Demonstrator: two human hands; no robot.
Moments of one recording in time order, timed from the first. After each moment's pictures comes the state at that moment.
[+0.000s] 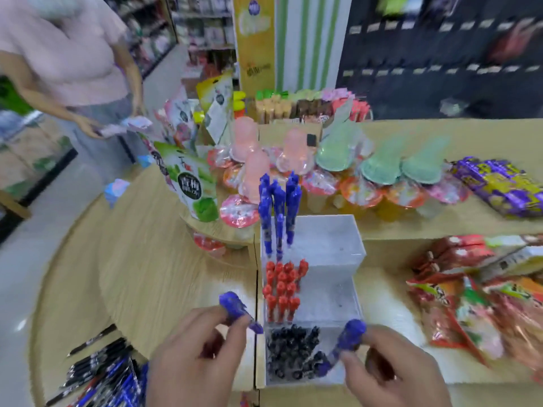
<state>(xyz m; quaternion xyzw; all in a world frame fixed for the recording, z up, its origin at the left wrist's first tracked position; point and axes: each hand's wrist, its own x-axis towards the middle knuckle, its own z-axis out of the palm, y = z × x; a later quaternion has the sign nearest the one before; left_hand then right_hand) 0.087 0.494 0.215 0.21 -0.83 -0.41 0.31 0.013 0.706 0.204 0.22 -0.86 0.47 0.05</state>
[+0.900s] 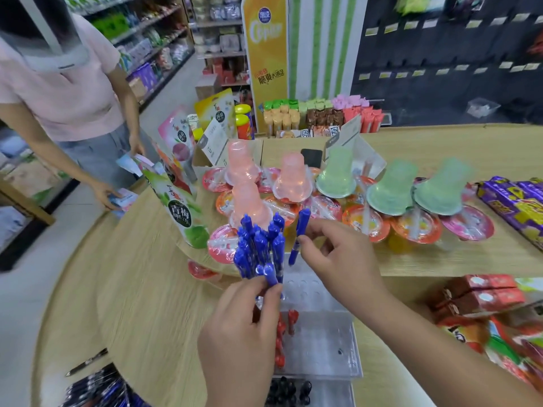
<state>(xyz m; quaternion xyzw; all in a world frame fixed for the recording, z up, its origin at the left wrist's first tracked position) -0.037 0.525 0.215 0.25 -0.85 -0.30 0.36 -0.182 0.623 0.220 0.30 -0.84 0.45 0.05</state>
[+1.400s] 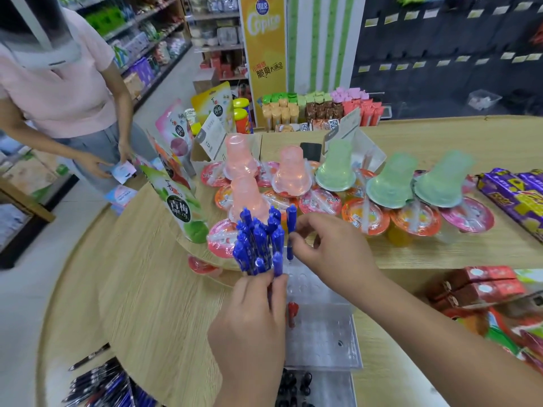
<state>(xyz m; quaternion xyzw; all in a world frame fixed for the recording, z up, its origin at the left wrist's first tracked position) -0.048 0.531 0.199 0.26 -0.89 -0.13 0.36 -0.189 0.614 0.220 0.33 -0.87 0.35 0.02</state>
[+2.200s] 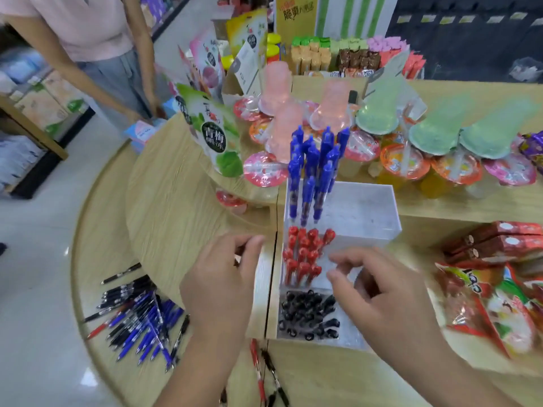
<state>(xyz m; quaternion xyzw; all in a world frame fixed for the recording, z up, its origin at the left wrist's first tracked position) 0.044 0.480 0.184 0.32 -0.87 -0.22 0.32 -0.036 0.664 0.210 0.32 -0.84 0.45 -0.04</state>
